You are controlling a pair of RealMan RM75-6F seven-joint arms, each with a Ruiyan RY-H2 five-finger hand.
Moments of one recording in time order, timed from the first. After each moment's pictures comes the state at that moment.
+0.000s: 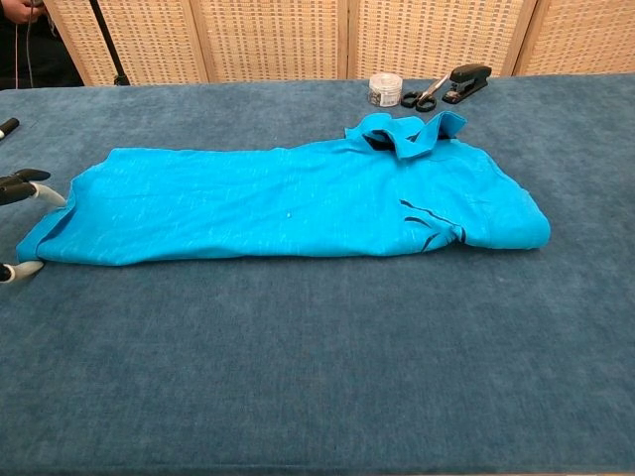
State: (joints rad) left arm -0.37 -1.66 -0.08 -1.01 1.36 1.15 -0.11; right arm 0.20 -1.06 0.09 -1.65 -1.57 1.52 0.33
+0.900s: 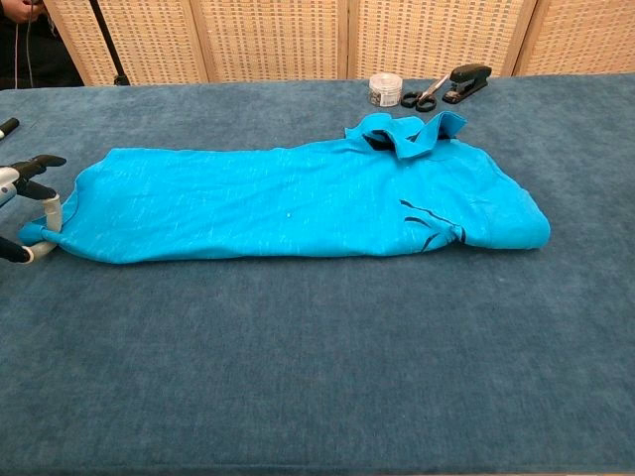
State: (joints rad) left arm -0.41 -1.69 -0.11 -0.97 1.37 1.13 -0.09; right arm 0.19 -1.06 0.10 -1.65 -1.59 1.52 0.35
